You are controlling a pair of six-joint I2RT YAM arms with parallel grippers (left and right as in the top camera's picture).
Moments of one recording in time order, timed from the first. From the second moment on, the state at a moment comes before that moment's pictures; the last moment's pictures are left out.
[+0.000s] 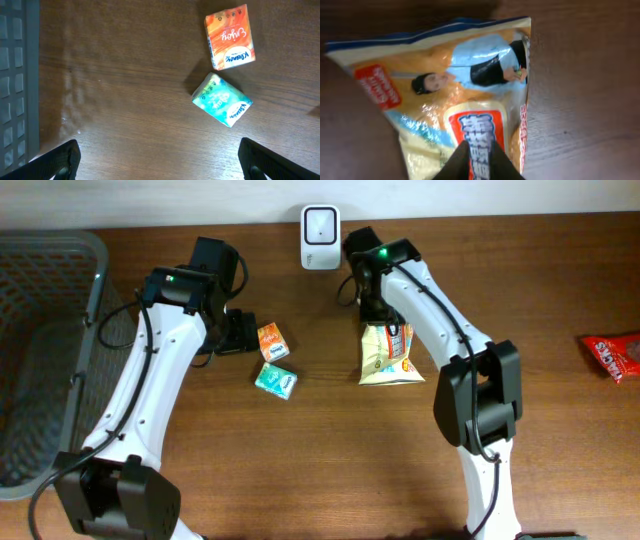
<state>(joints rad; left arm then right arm) -0.22 1.76 1.68 -1.31 -0.15 -0.36 0.37 2.29 2.05 -1.24 0.31 0.47</state>
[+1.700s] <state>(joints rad) -0.22 1.76 1.68 -1.31 -0.15 -0.36 0.32 2.17 1.88 -1.41 0.04 0.18</state>
